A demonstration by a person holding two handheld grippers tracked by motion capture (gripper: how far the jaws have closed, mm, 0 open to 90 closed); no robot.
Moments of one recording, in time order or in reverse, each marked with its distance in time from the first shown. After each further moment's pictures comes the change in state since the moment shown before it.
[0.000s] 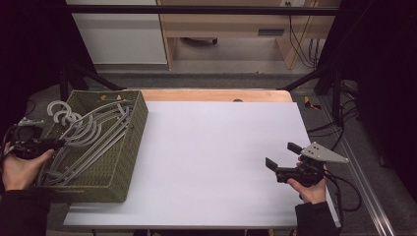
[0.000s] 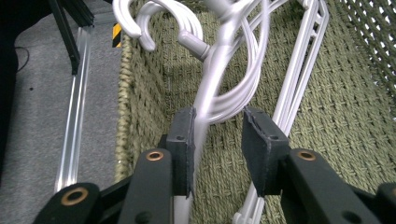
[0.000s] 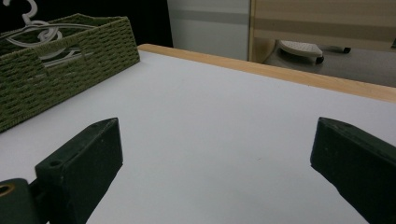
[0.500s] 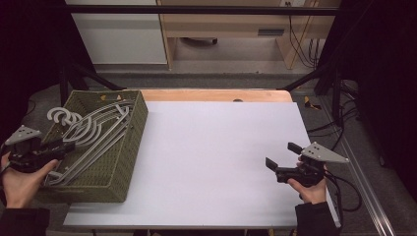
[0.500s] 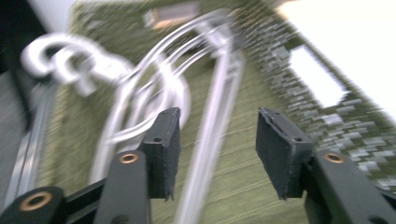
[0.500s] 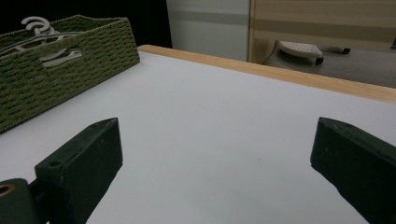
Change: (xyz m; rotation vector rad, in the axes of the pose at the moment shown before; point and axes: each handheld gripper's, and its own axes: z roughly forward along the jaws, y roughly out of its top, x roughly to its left) left arm -0.042 -0.021 -0.038 -0.290 -0.197 0.050; right arm 0.000 0.000 0.000 -0.004 -0.004 0.001
